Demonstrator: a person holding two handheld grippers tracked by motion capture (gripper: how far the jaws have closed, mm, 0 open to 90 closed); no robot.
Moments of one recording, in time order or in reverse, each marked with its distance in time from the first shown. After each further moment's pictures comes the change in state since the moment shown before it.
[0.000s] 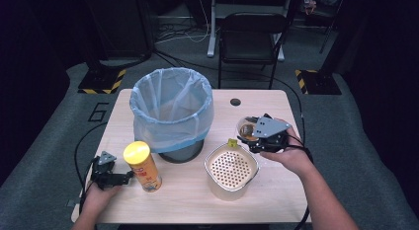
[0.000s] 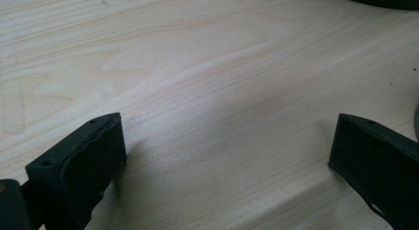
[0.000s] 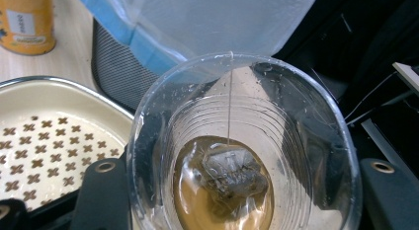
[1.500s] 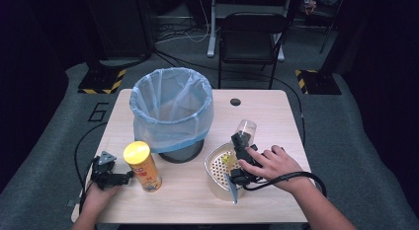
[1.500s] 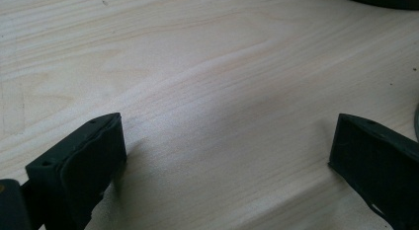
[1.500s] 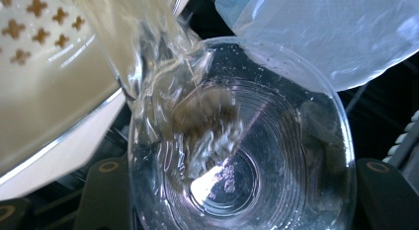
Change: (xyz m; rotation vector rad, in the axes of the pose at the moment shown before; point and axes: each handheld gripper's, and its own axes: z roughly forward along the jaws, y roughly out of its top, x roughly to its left) left arm 0.000 0.000 0.000 0.001 0.000 0.001; right arm 0.112 -0.007 0.034 0.456 -0.511 -1.334
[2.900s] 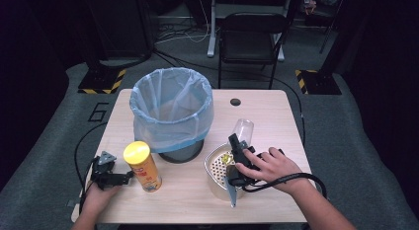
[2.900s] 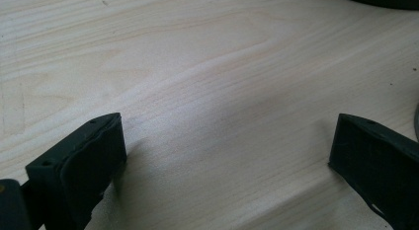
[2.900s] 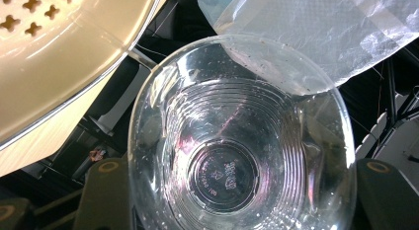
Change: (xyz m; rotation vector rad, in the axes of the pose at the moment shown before) left arm 0.000 0.000 0.000 0.000 0.000 0.000; right arm 0.001 0.006 -0.004 0.026 -0.025 -0.030
